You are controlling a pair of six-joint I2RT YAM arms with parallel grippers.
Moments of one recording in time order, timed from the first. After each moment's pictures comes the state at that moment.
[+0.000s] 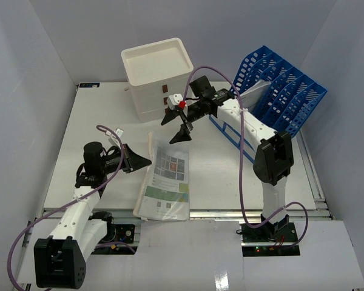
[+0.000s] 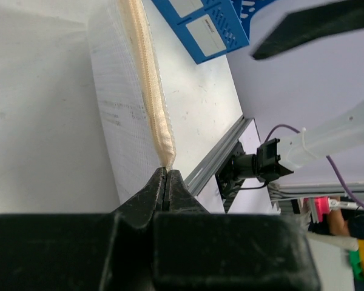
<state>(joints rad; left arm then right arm) -0.03 0.86 0.43 0.04 0.93 -0.66 0.62 1.98 1.86 -0.78 -1.23 -1.00</state>
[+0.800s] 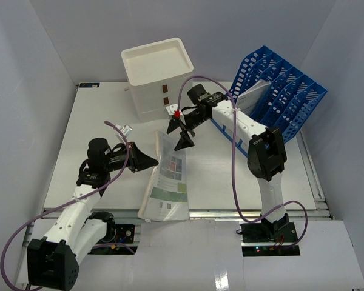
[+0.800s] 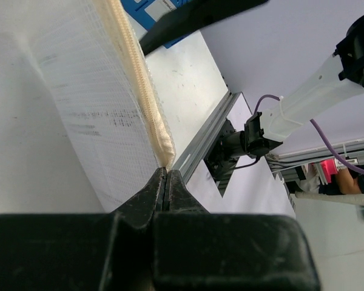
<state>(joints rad) -0.17 0.86 0.51 0.05 0.94 -0.62 0.62 2.09 1.88 -0.95 -1.09 -1.16</state>
